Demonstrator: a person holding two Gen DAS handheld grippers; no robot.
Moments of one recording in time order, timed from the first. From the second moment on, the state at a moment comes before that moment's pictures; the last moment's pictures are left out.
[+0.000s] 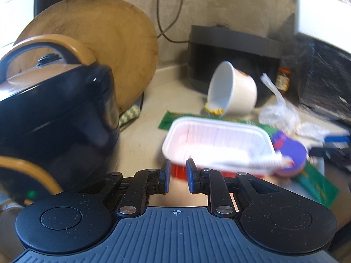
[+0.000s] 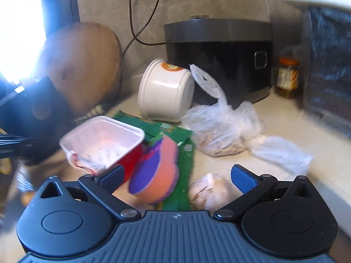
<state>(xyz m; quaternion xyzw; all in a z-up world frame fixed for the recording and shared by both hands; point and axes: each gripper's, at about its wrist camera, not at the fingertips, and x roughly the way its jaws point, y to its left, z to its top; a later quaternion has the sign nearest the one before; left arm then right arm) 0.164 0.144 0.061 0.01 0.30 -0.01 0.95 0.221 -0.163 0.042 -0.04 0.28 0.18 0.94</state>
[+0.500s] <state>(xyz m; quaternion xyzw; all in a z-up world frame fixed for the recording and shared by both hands) 0.109 0.125 0.042 0.08 0.33 -0.05 0.94 0.152 -0.116 0.016 -0.06 0.22 0.36 0.90</state>
